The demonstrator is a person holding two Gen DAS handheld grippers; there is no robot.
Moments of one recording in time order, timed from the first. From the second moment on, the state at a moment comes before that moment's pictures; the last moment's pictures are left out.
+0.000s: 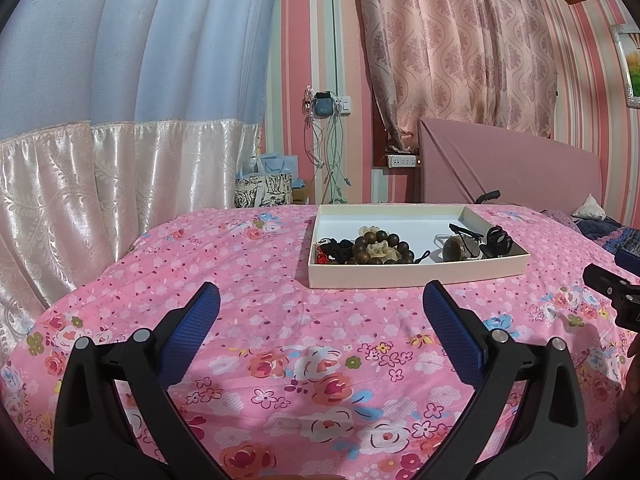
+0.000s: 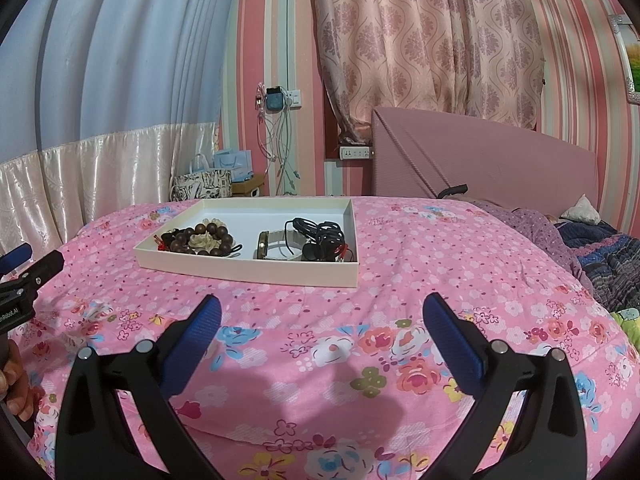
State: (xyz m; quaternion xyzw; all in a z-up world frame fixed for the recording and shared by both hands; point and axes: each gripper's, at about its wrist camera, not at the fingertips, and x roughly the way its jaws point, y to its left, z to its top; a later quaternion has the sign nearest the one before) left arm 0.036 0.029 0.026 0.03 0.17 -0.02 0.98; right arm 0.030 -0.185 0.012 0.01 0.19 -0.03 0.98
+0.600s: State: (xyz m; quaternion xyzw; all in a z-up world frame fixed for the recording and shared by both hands) left arm 0.036 0.030 0.024 0.02 0.17 -0.01 0.98; right arm 0.030 -0.186 0.012 0.01 0.19 -0.03 0.98
